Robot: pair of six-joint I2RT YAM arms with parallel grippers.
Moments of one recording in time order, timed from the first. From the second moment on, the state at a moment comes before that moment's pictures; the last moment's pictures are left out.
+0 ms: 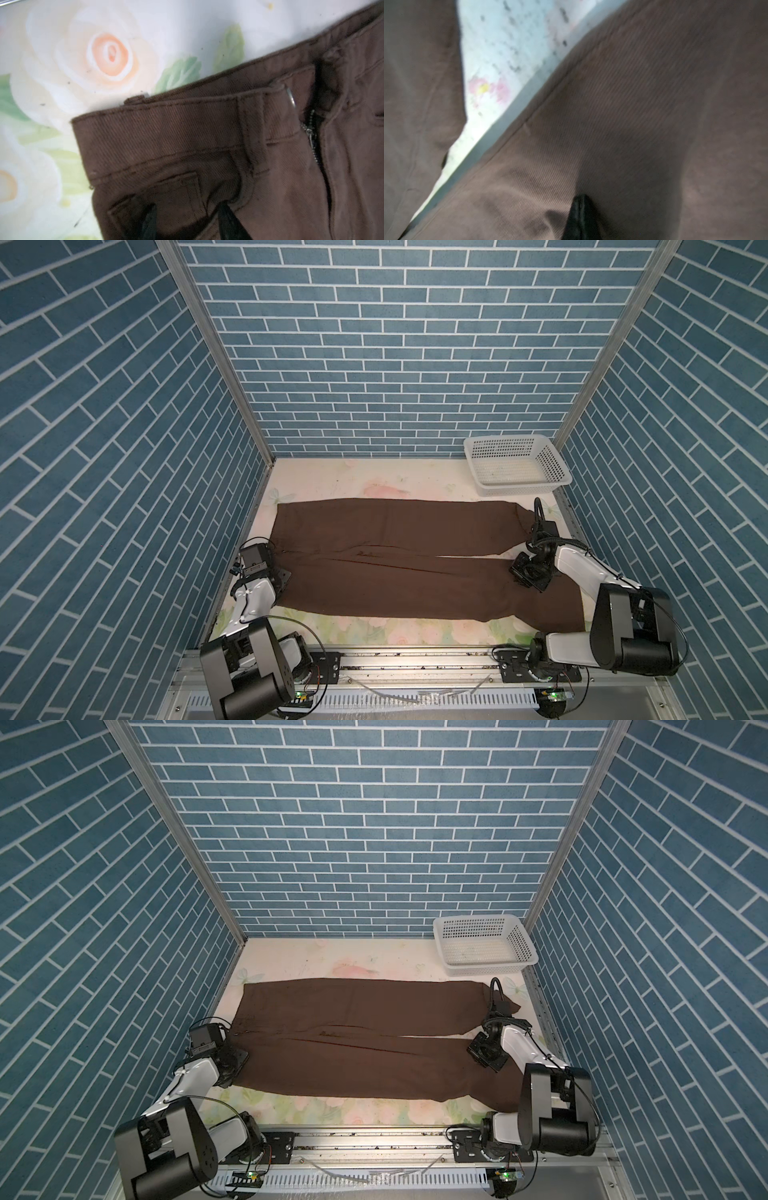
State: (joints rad) left arm 0.47 1.15 0.44 -0.41 -0.02 -0.73; right arm -0.04 1.38 0.69 -0.75 -0.14 0.64
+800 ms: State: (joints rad) left arm 0.76 1.02 0.41 -0.47 0.18 -0.62; right arm -0.09 1.59 0.86 -0.61 -0.18 0.54
